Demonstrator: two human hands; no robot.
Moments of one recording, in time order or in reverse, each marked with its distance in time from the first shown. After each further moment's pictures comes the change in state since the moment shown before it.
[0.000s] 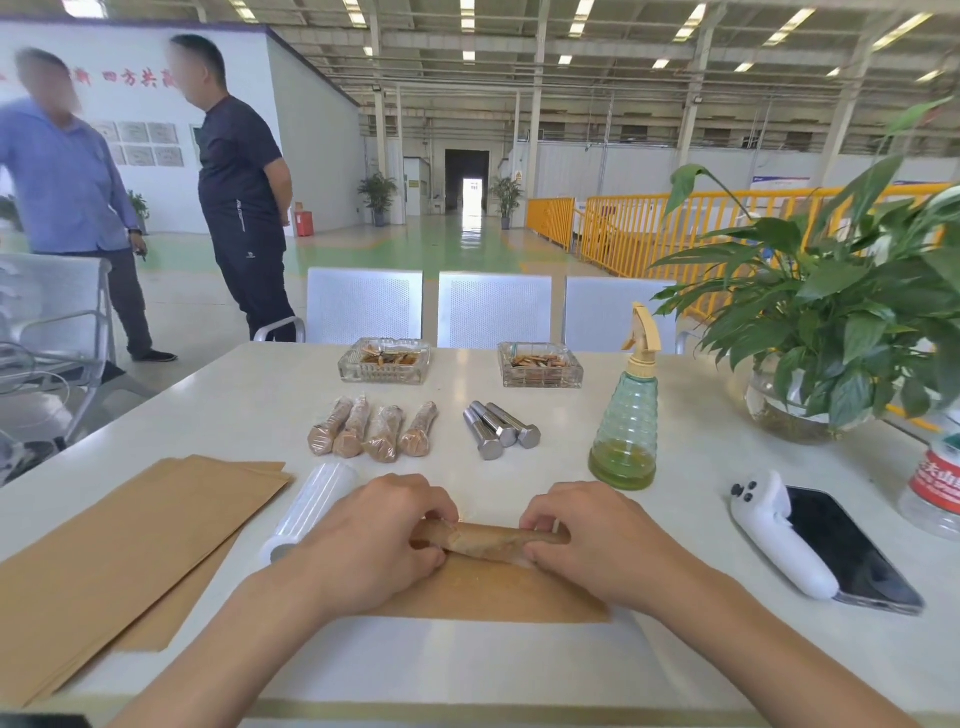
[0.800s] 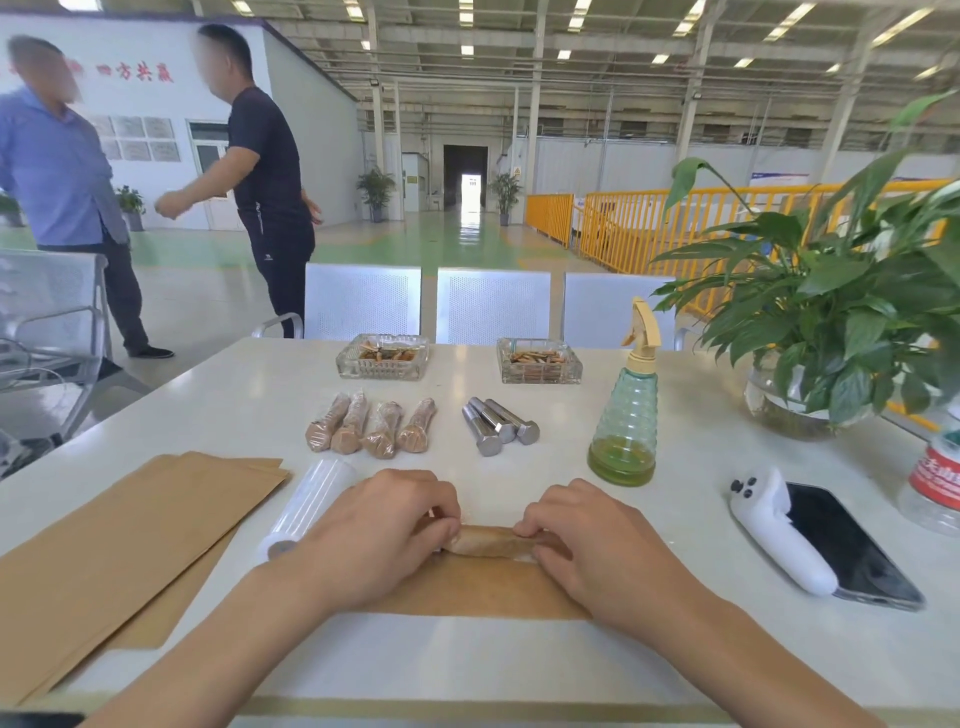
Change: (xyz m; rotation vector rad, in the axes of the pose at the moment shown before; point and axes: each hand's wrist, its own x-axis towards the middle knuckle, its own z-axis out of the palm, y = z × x) left_hand 0.002 0.003 0.000 -0.037 0.075 0.083; right_hand -0.018 0.001 0.009 -0.083 0.125 -0.155
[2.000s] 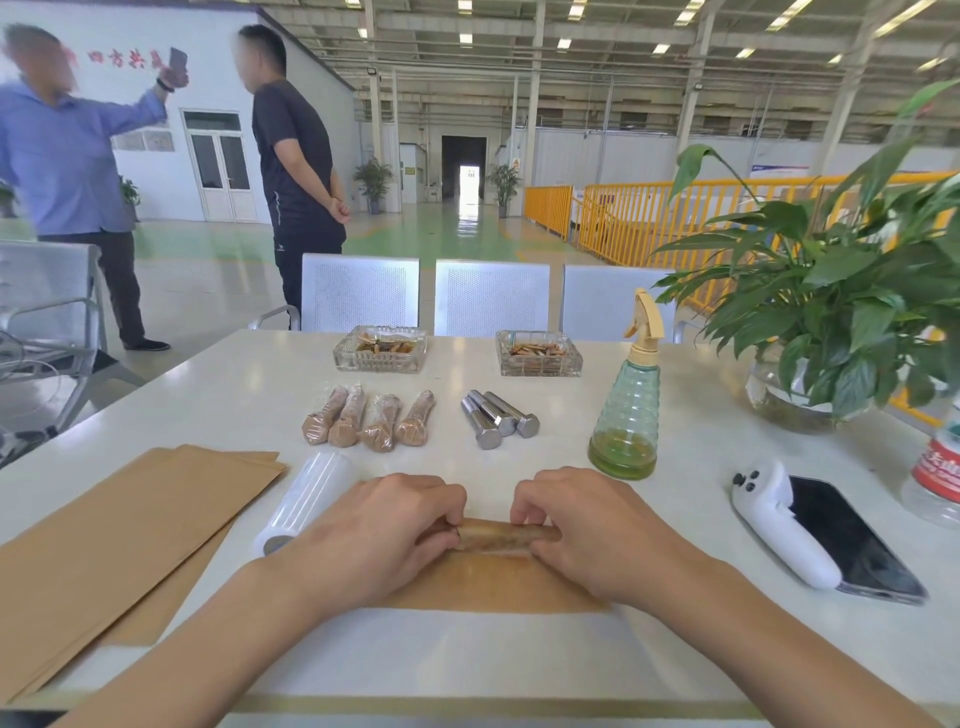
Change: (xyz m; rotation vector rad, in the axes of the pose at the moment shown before) left_hand -0.003 0.002 0.004 0.106 -0.054 0.127; right_hand 0.019 -0.004 -0.012 -0.034 -0.138 0.028
